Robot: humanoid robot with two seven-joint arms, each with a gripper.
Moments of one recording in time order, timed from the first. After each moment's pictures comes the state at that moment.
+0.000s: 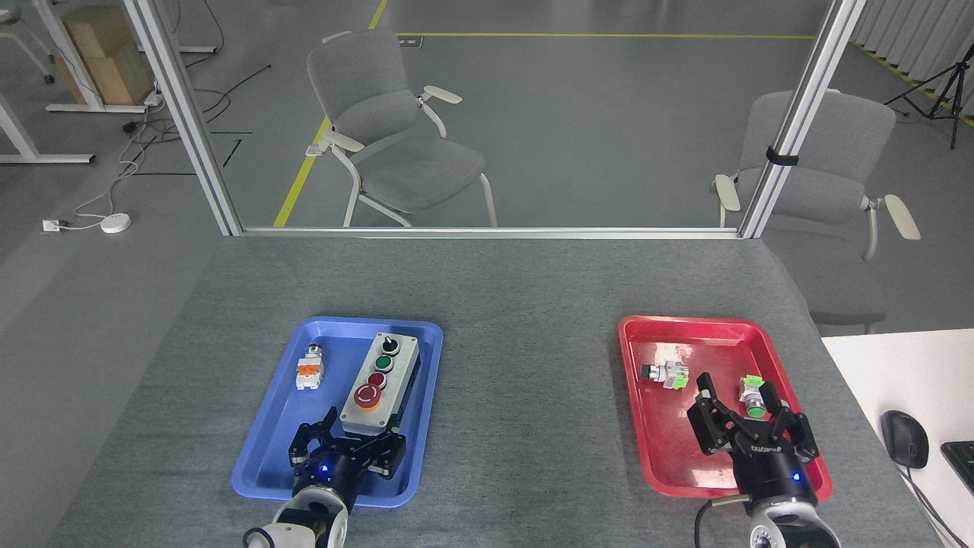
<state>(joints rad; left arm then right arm) -0.31 0.03 -0.18 -0.96 -1.43 0.01 0.05 -0.11 -0.10 -0.14 -1.31 1.18 -0.22 -0.13</state>
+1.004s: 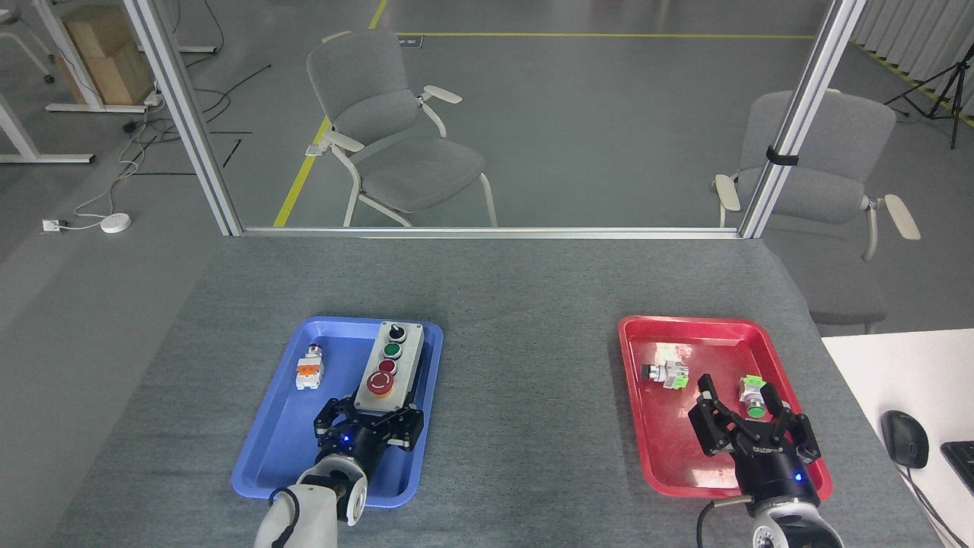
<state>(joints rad) -0.45 -0.01 -0.18 -0.80 -1.42 -0.03 0.07 -0.11 -0.11 -0.14 -1.31 1.18 -0.22 -0.13</state>
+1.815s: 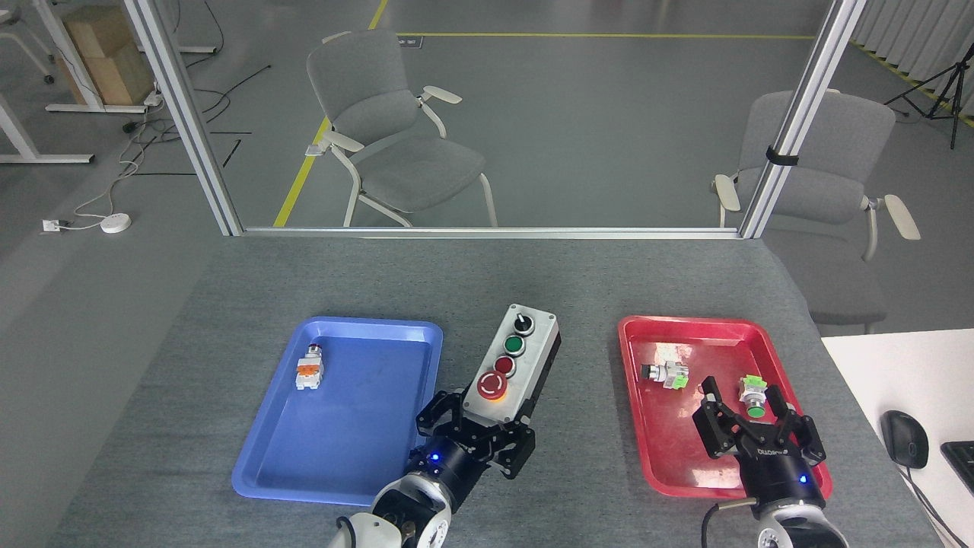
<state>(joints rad) -0.32 -0.06 -0.50 -1.18 -1.29 -0.09 0.04 -0.10 -0.12 -0.14 -1.31 1.18 -0.22 -0.13</state>
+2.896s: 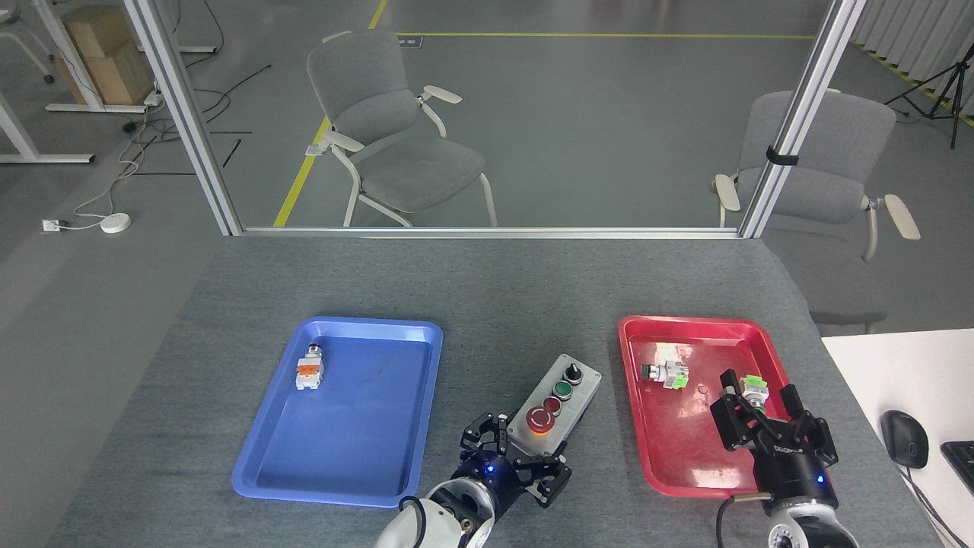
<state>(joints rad) -0.49 -0.14 -0.70 -0.81 -1.34 -0.02 0.04 -0.11 -0.14 -0.14 -1.31 1.04 -0.20 -0.13</state>
